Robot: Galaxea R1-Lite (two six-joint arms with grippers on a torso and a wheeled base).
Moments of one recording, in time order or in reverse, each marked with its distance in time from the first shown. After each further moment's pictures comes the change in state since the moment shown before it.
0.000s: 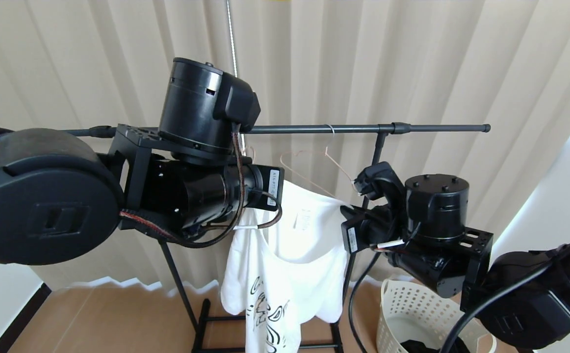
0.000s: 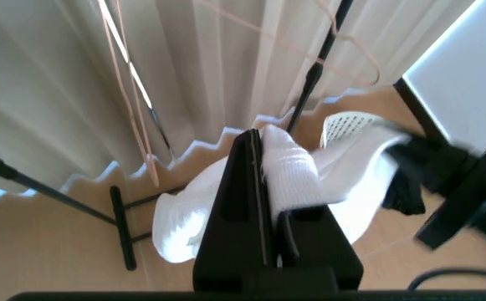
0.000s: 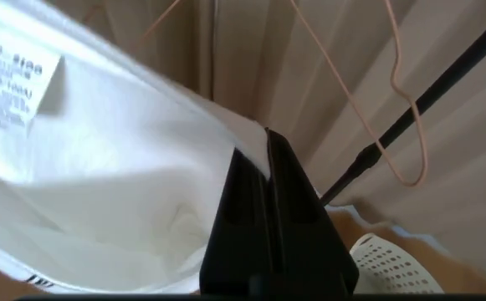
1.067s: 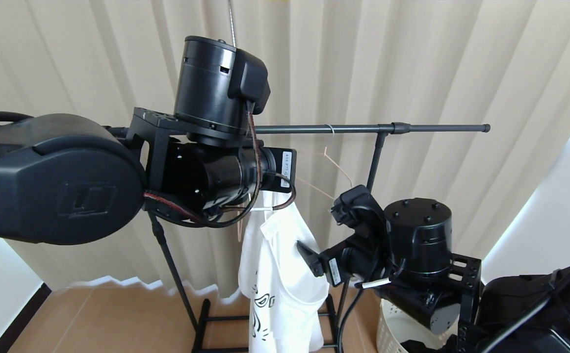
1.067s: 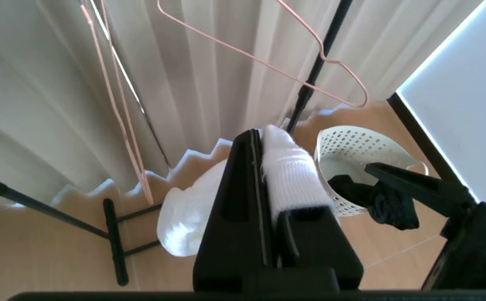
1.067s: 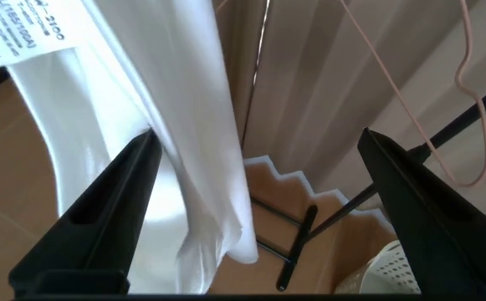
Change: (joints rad) left arm -0.010 0.047 -0.103 -0.019 0.011 0.000; right arm 0.139 0.013 0.047 0.003 0.000 0.021
